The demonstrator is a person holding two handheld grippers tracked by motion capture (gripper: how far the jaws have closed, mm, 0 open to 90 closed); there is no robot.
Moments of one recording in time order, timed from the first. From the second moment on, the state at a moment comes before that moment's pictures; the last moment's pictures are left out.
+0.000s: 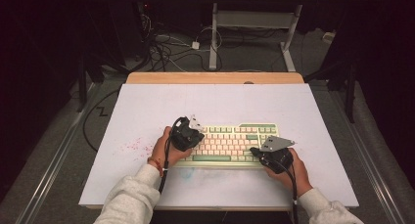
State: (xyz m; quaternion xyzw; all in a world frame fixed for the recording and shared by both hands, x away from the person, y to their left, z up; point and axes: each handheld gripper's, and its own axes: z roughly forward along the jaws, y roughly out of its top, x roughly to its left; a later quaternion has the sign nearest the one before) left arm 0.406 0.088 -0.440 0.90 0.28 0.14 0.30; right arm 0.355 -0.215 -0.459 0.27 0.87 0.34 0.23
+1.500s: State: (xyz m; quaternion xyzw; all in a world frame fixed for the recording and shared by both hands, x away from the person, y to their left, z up) left arm 0.398 0.089 -0.434 0.90 0.26 0.16 0.32; right arm 0.354 -0.214 -0.459 0.27 0.87 0.34 0.23
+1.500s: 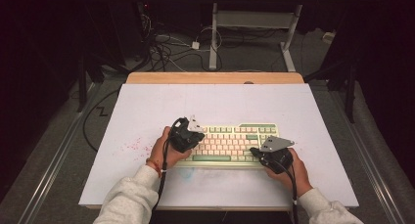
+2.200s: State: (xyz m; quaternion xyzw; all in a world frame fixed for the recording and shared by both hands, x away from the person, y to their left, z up) left arm 0.369 0.120 -0.423 0.86 0.24 0.24 0.37; right arm 0.346 -0.221 -0.441 0.27 0.85 0.38 0.25
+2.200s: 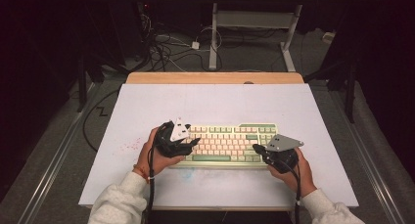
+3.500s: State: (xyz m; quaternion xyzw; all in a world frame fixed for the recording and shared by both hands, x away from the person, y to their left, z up) left arm 0.304 0.204 -0.464 0.83 0.30 0.27 0.38; right arm 0.343 -0.220 -0.433 0.26 0.85 0.39 0.25
